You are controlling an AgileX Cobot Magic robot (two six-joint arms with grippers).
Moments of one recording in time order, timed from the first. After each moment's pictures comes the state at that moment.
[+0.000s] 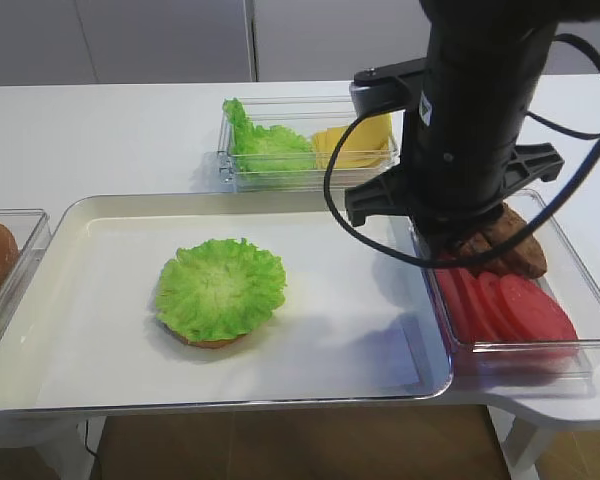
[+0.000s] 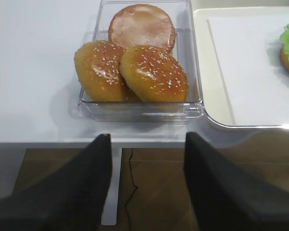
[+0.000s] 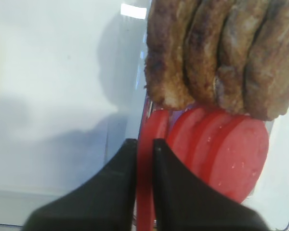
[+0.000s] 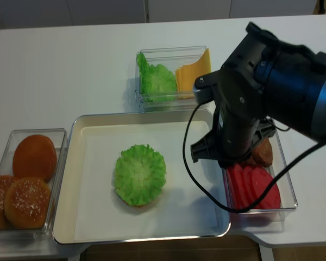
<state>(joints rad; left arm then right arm) 0.07 -0.02 -0.49 0.05 1.19 -0.07 0.69 1.61 -1.26 -0.17 1.16 0.50</state>
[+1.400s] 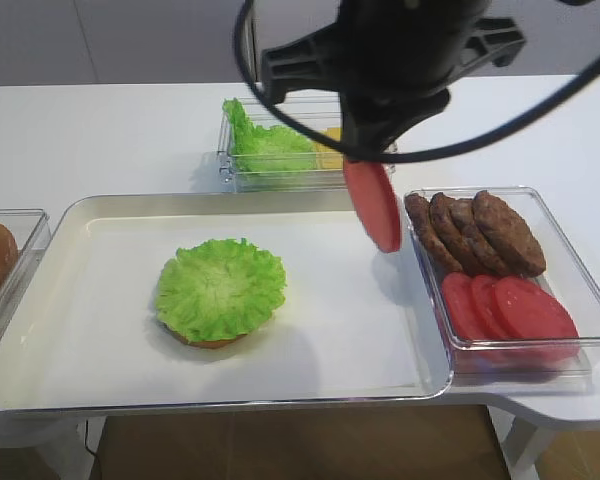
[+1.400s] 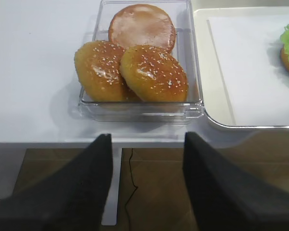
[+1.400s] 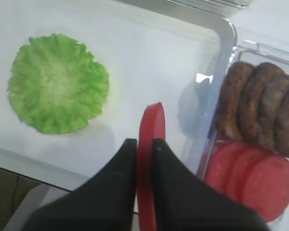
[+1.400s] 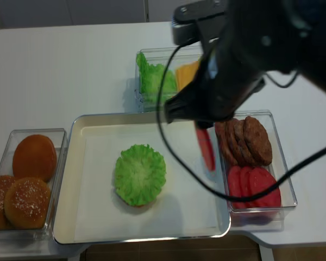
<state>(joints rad) 0.07 -0.02 -0.49 0.05 1.19 -0.07 0.82 1.56 -1.53 -0.14 1.24 0.46</state>
